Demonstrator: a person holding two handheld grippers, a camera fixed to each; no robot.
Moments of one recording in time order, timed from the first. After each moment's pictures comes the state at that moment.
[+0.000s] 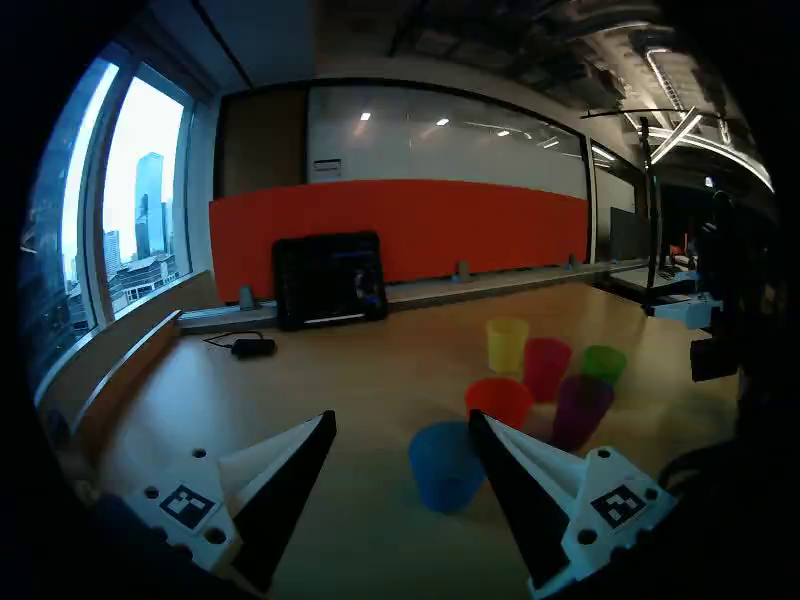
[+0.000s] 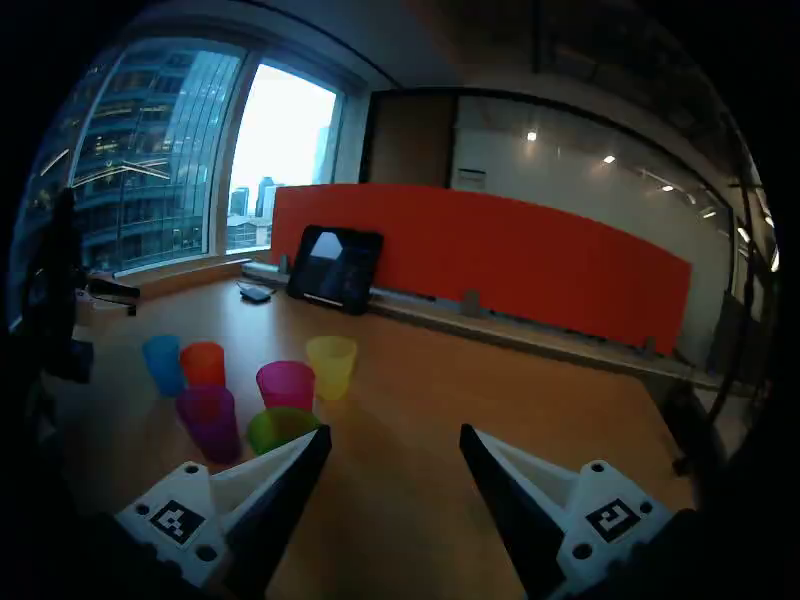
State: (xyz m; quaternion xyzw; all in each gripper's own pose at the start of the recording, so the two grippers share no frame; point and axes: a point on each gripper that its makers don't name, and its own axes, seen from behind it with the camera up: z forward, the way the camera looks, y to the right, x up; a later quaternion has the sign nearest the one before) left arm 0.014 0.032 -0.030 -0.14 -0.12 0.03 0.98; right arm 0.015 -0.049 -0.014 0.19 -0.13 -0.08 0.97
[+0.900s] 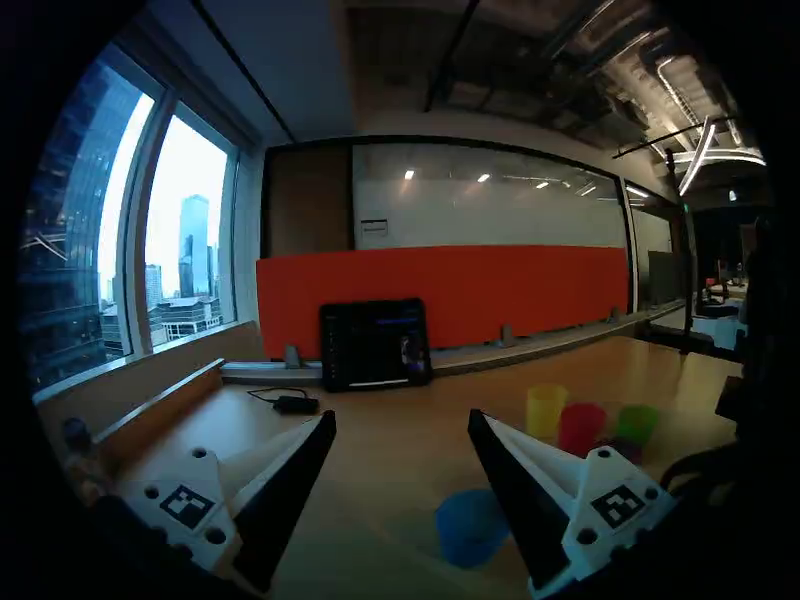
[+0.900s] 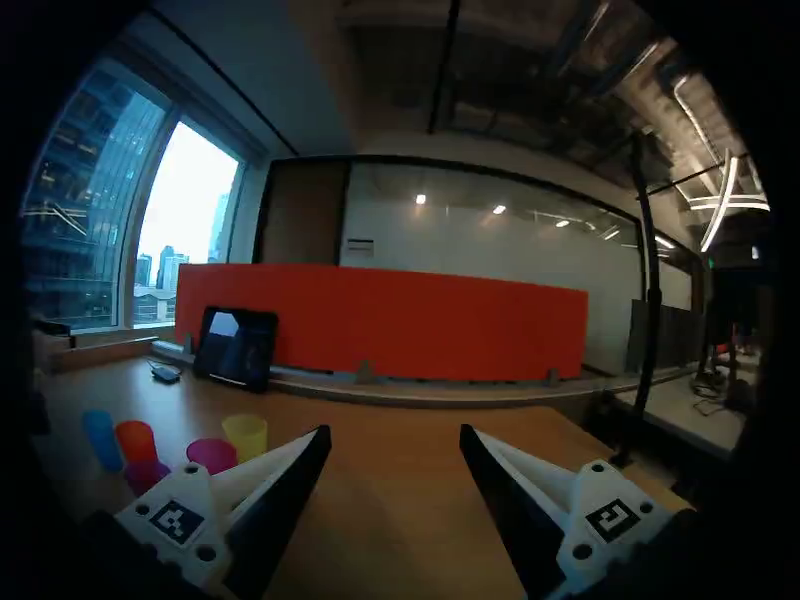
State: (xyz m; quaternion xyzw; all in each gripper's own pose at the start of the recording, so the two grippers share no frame) left arm 0.072 0.026 -0.013 -0.05 -0.02 0.03 1.00; right arm 0.074 -0.003 -0.008 0.01 0.00 -0.04 1.00
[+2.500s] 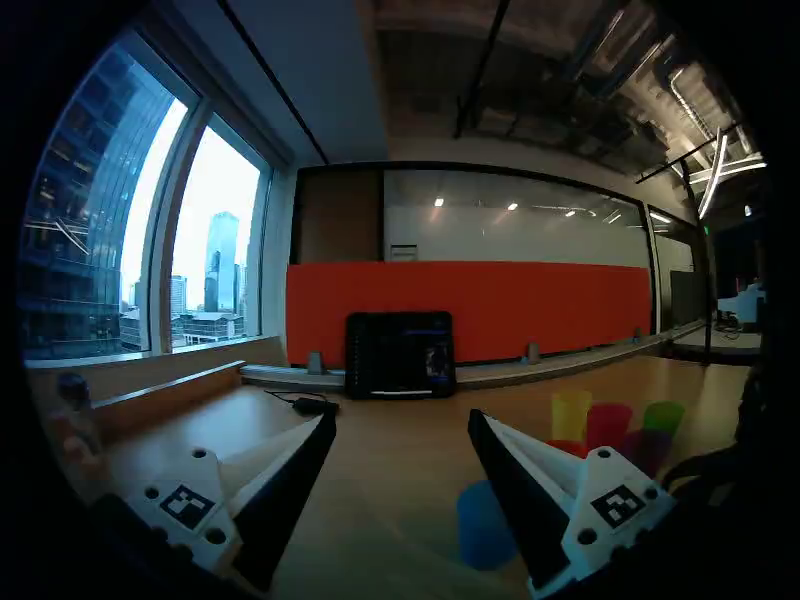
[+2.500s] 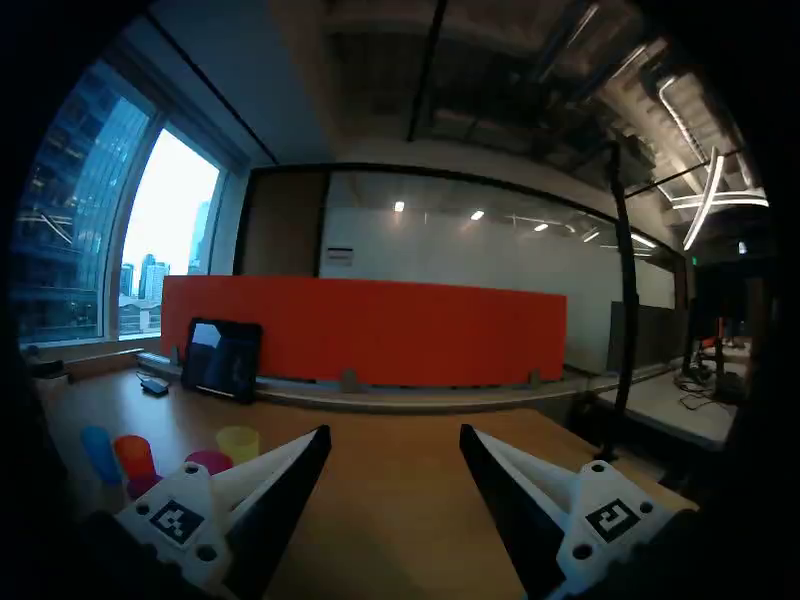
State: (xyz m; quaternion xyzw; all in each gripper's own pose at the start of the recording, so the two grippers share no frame) left arm 0.031 0.007 -0.015 0.00 0.04 0.00 1.00; right arm 0.084 -0.001 -0.021 -0.02 0.01 -0.03 1.00
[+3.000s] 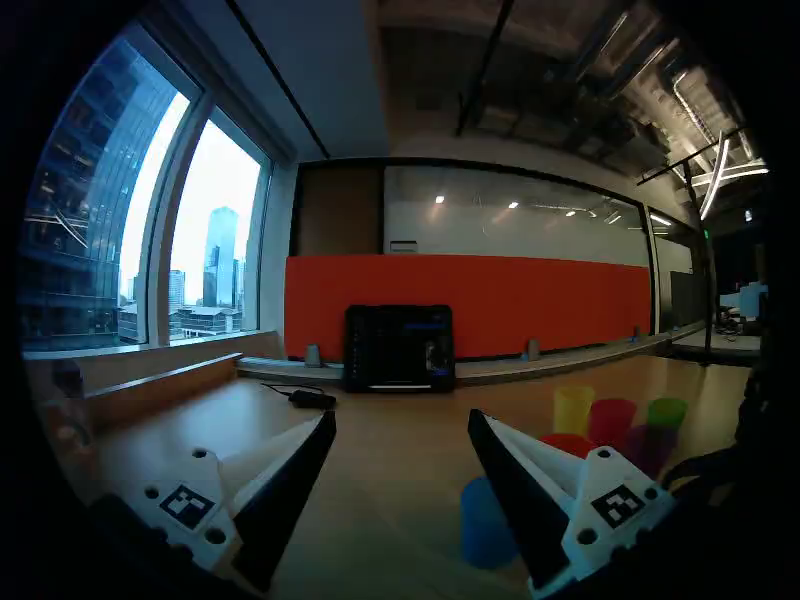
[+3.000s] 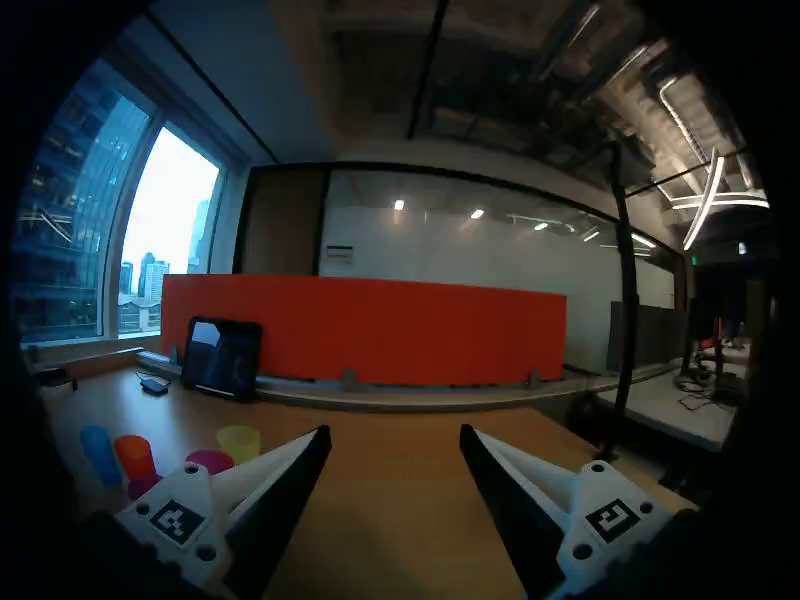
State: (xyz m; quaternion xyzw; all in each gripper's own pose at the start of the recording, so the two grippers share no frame) left arm 0.017 0.010 -0.008 -0.01 0.03 0.00 1.00; right arm 0.085 -0.002 -0.020 -0.03 0.01 -0.03 1.00
